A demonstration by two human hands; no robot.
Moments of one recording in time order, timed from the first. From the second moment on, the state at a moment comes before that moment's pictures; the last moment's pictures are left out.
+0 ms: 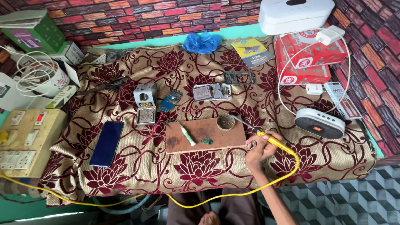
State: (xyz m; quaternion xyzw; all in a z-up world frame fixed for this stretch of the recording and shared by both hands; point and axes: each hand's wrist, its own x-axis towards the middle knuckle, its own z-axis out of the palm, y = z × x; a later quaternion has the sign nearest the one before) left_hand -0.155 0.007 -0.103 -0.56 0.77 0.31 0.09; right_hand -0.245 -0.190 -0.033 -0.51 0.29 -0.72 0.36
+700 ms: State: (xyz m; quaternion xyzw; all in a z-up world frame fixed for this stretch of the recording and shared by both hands) left_hand -0.009 -0.055 0.031 -0.60 0.79 -0.06 -0.13; right_hand -0.243 -0.193 -0.047 -0.55 0.29 -0.73 0.29
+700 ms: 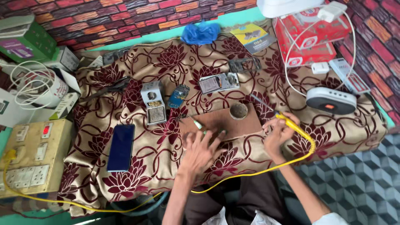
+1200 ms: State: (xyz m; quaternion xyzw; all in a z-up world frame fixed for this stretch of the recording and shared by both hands) left_hand 0.034 -0.057 0.024 -0.64 0.75 -0.10 -0.12; right_hand -0.237 -0.193 -0.045 -0.59 0.26 -0.73 0.25
